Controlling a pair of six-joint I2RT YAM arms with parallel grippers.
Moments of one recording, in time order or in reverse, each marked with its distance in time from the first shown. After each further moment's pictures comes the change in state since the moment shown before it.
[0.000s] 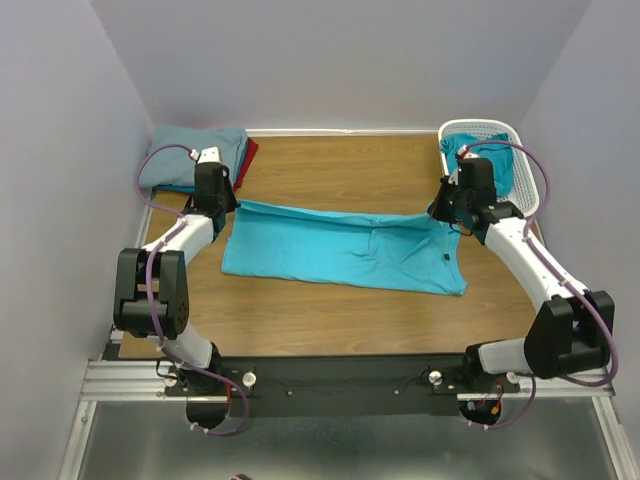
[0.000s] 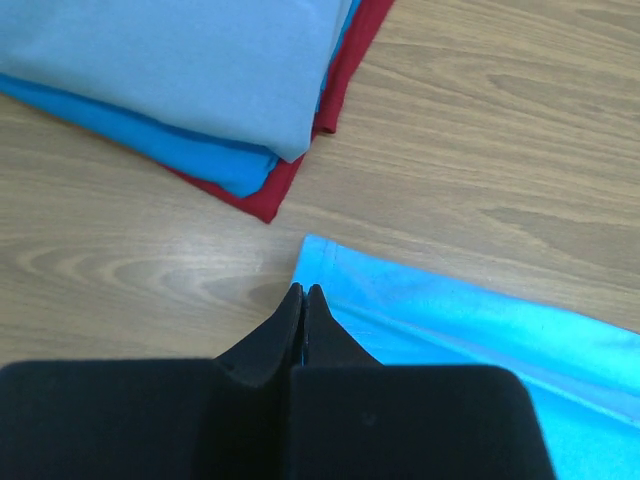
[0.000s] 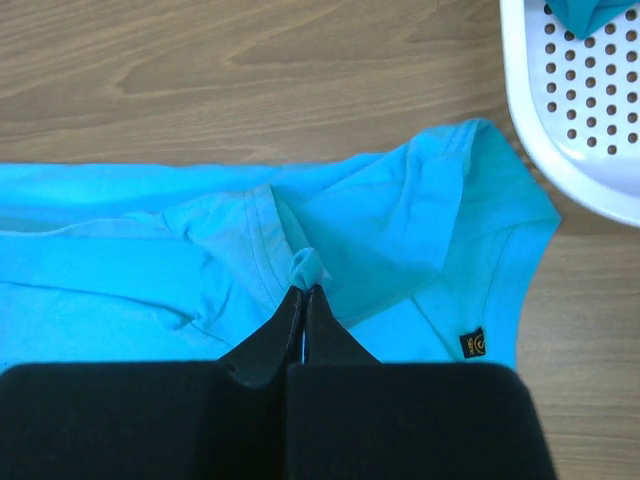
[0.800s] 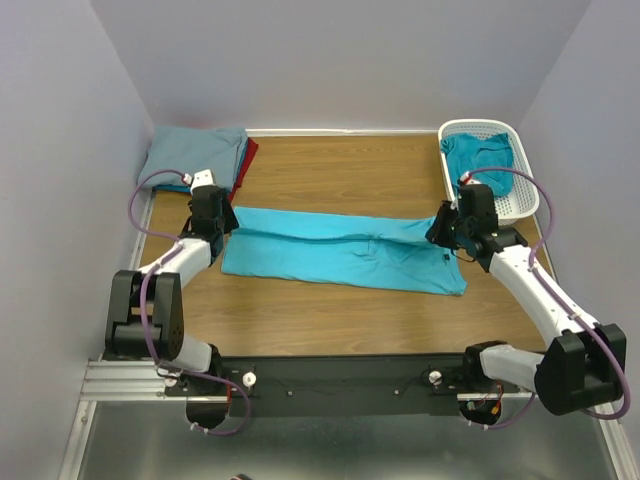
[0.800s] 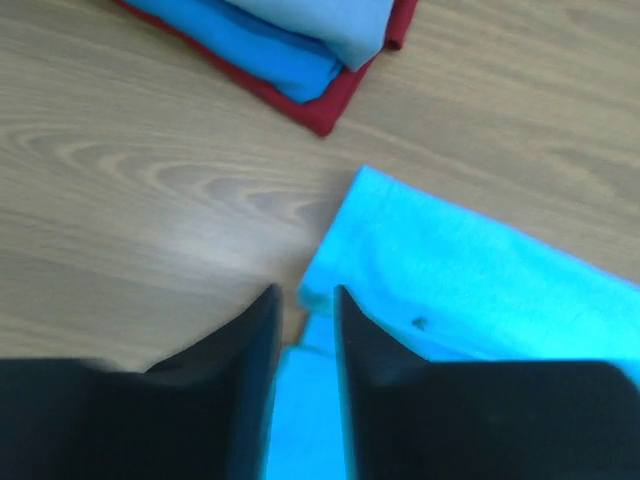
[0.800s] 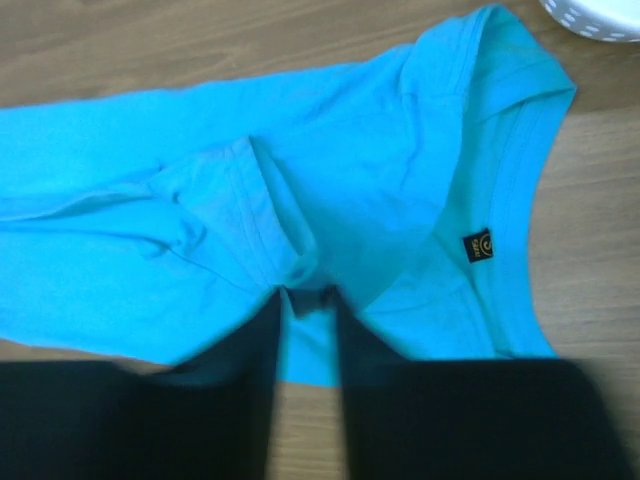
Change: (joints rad) left arm 0.000 -0.117 -0.205 0.055 -0.065 -0.046; right arm 0.027 -0.193 -0.202 -0.029 0.015 0.074
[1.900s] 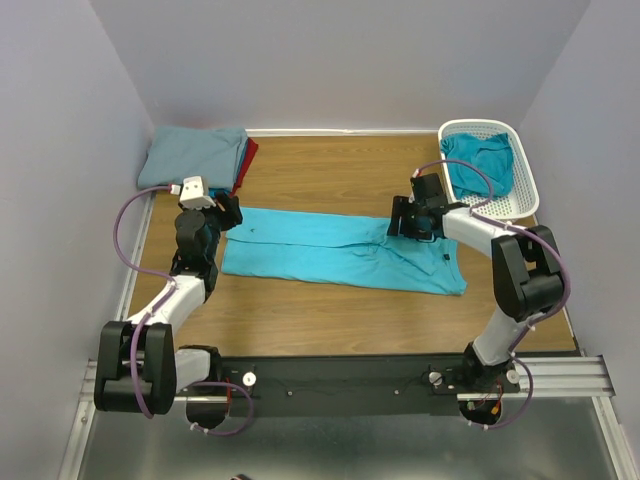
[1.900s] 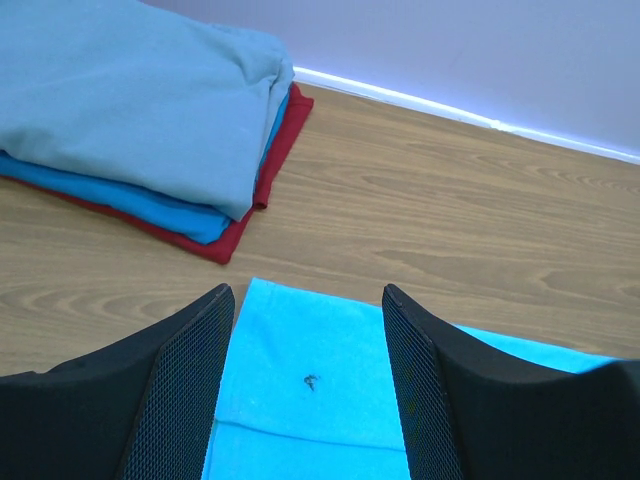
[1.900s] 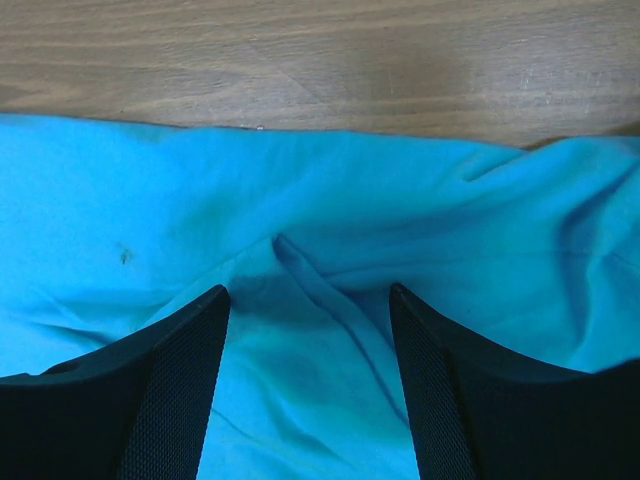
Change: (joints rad) left arm 0.001 -0.315 -0.296 0.487 0.153 0.029; right arm 0.103 0.533 0.168 0.184 -0.023 -0.029
